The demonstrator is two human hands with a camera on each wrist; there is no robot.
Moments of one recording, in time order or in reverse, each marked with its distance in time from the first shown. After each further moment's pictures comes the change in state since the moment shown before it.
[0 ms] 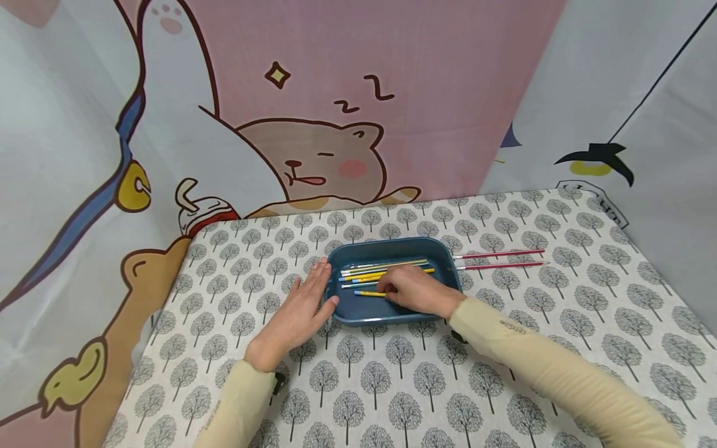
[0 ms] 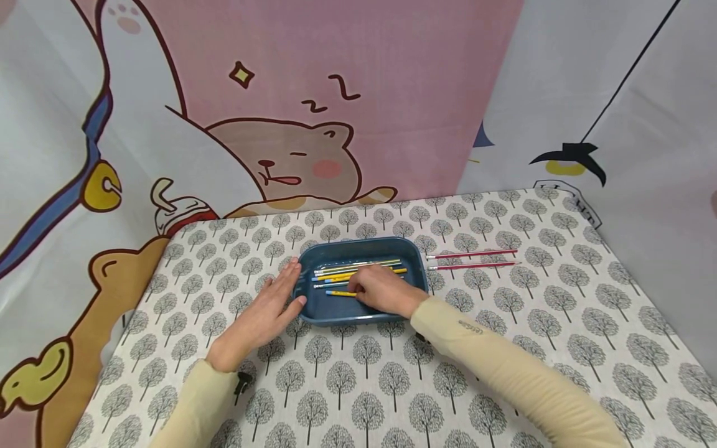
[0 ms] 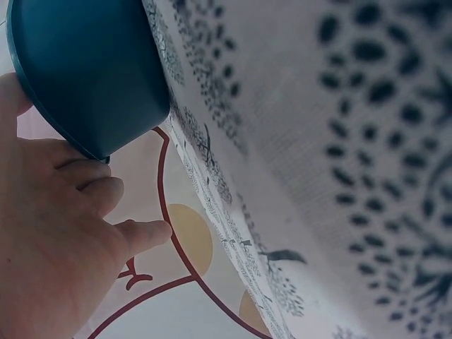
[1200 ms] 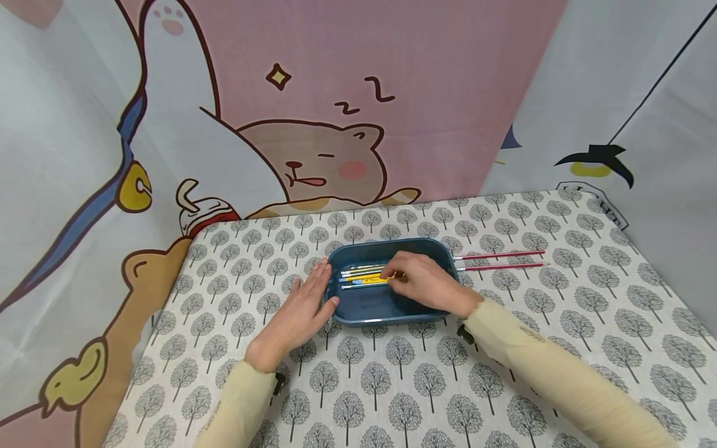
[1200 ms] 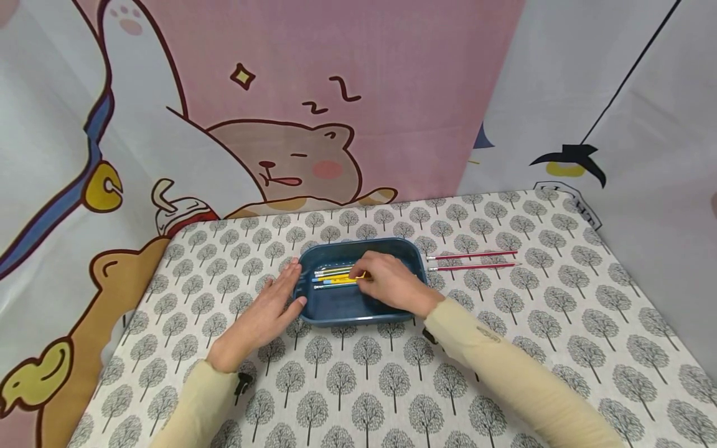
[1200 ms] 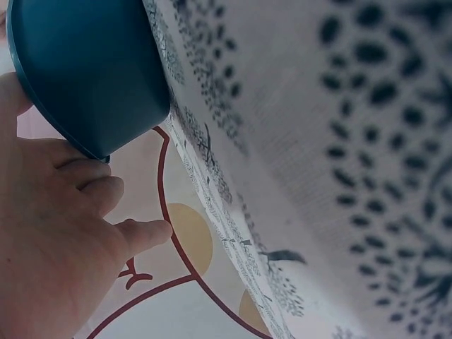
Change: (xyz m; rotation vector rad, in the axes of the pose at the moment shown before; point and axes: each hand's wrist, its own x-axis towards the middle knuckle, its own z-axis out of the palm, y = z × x) left_hand 0.000 -0.001 0.001 0.004 -0.009 -0.002; right_hand -0.016 -0.006 -0.025 0.087 0.192 0.023
